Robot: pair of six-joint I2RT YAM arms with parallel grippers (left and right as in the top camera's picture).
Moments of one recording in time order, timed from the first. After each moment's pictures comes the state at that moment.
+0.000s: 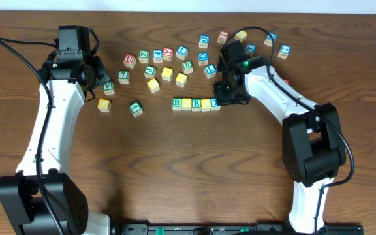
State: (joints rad) left arm 0.04 1.65 1.41 -0.81 -0.17 -0.38; right arm 0.38 2.10 1.56 -0.81 -0.14 0.23
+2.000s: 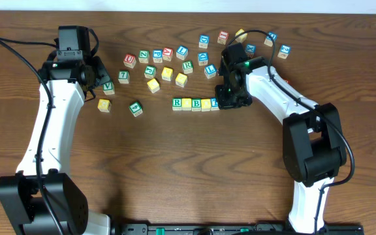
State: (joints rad) left arm 0.04 1.65 1.41 -0.81 -0.16 -0.38; right arm 0.37 2.10 1.55 -0.87 -0.16 0.24
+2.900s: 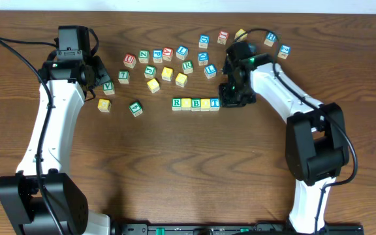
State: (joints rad) left arm 0.04 1.65 1.41 -0.80 -0.16 -0.38; right arm 0.34 2.10 1.58 -0.93 -0.18 0.24
